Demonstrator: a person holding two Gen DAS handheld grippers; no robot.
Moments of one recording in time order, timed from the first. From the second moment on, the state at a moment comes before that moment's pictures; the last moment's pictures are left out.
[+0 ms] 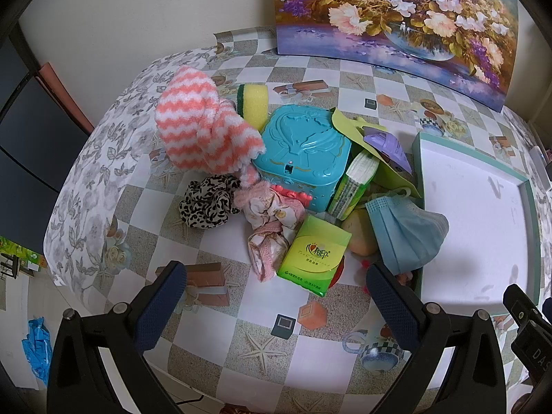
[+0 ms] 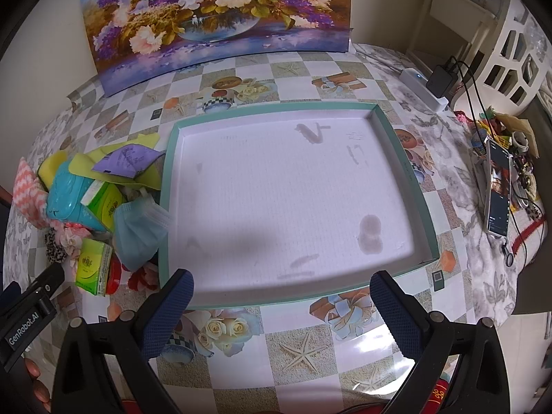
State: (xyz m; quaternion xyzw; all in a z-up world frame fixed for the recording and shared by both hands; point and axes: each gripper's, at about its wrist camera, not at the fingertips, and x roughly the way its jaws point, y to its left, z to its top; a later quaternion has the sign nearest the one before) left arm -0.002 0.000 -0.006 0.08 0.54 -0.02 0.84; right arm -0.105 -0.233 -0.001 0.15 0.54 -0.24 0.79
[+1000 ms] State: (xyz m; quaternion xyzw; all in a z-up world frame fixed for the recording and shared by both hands) left arm 0.036 -0.005 -0.067 0.07 0.61 -0.02 0.79; right arm -0.055 -0.218 -0.043 0.21 0.58 -0.12 0.77
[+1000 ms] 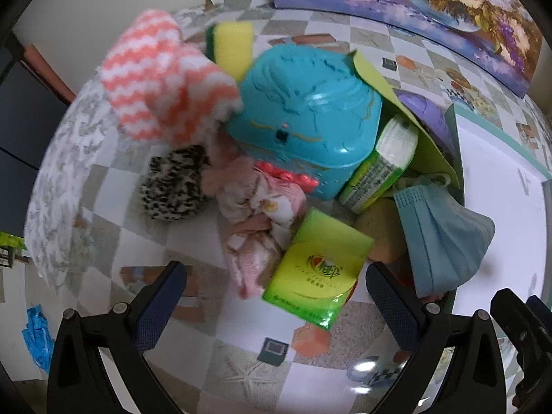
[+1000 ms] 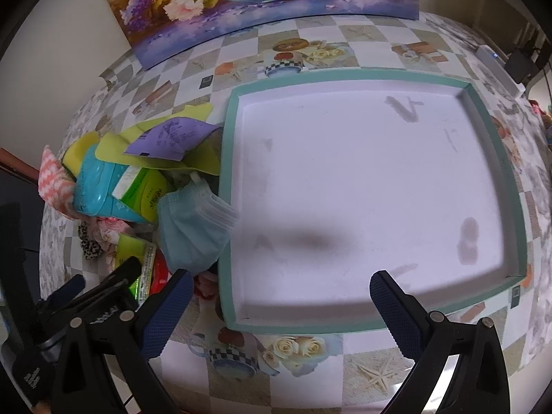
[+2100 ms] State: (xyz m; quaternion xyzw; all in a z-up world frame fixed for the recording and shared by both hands) left arm 0.035 0.031 -0.054 -0.03 0.60 -0.01 0.80; right arm -0.009 -0.156 -0.059 0.08 0.58 -0.04 0.81
